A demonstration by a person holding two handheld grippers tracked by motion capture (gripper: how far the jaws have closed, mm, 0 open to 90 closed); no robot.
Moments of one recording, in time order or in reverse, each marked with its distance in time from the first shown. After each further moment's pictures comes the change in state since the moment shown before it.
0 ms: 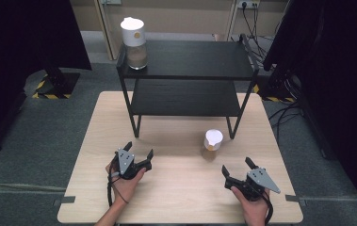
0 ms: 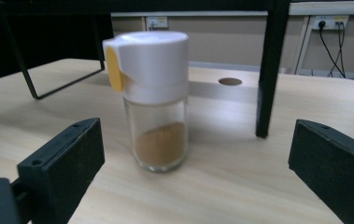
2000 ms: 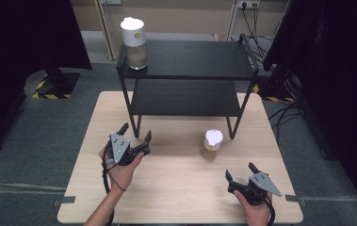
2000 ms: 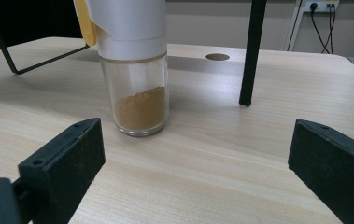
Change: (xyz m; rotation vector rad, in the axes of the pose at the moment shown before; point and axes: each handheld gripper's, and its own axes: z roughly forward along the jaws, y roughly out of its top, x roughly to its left) left arm -0.005 0.053 -0.005 -0.152 0.021 0.030; right arm -0.007 -0.015 -0.011 0.064 -0.042 -0.007
